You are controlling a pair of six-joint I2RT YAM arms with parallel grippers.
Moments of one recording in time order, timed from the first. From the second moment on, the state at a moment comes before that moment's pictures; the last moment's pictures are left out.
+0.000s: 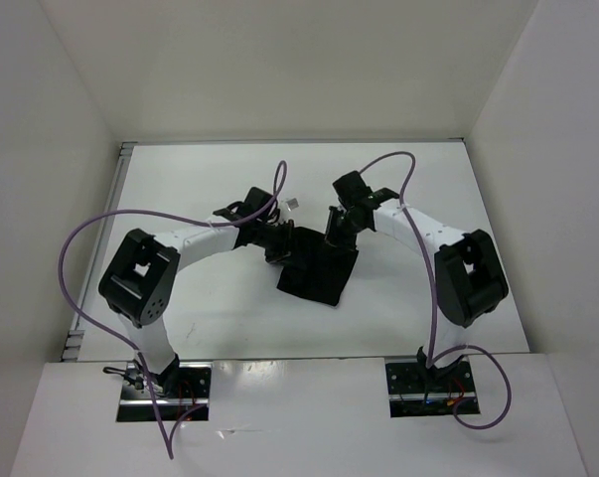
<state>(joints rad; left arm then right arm) -0.53 1.78 1.15 -0.31 0.64 -0.61 0.49 1.72 1.27 -0.66 -0.26 0.76</state>
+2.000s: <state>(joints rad) -0.72 1.78 1.48 -0.25 0.79 -0.77 0.44 1.83 1.14 -0.65 -0.20 0.79</state>
